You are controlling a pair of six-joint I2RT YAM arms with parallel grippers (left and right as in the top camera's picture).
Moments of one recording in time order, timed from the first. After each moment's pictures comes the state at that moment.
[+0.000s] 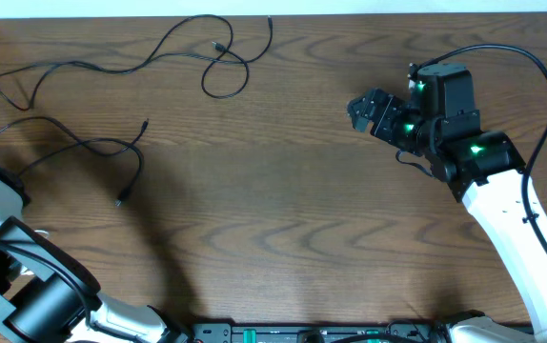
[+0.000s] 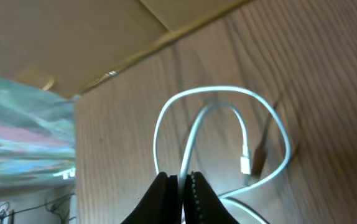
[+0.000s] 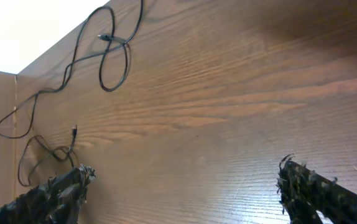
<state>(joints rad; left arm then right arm) 0.81 1.80 1.17 -0.42 -0.66 -0.16 0.29 1.39 1.21 -0.60 -0.21 0.71</state>
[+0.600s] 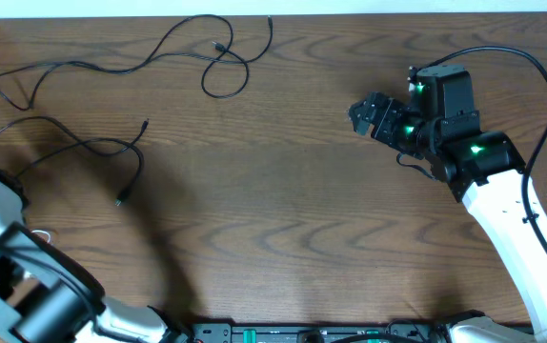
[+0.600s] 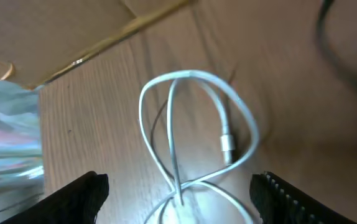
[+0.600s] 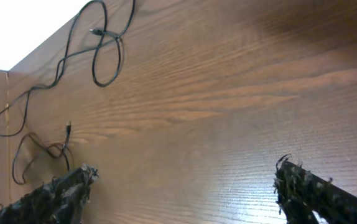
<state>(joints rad) 0.81 1.73 1.17 -0.46 -0.52 -0.21 0.29 1.39 1.21 -0.64 -0.20 0.70</state>
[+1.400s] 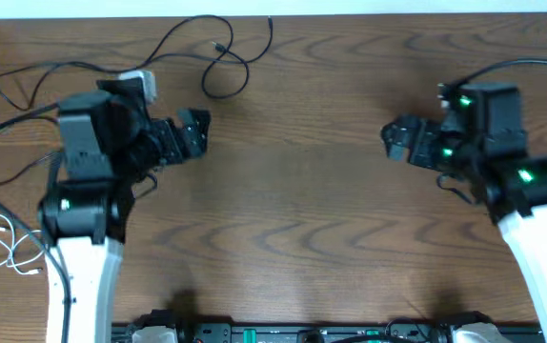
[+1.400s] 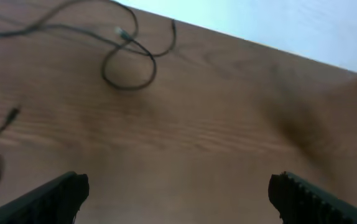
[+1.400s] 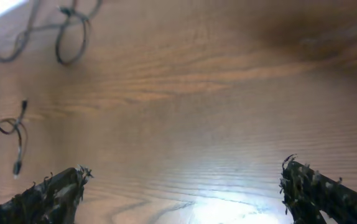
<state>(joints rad) 0.03 1.11 1.17 -0.73 0.36 -0.24 0.17 1.21 1.21 -0.87 -0.19 0.44</state>
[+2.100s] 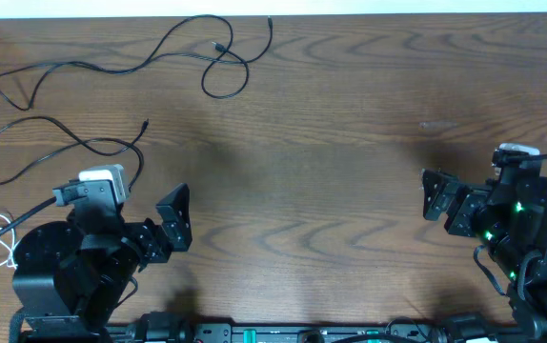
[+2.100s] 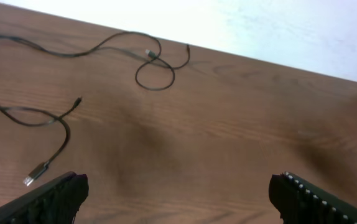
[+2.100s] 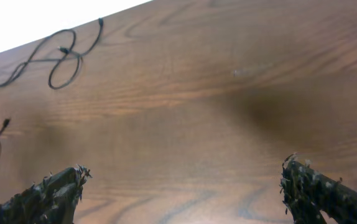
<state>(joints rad) 0.00 0.63 1.18 -1.05 0.20 -0.22 0.16 0.74 1.04 -0.96 -0.01 0.38</state>
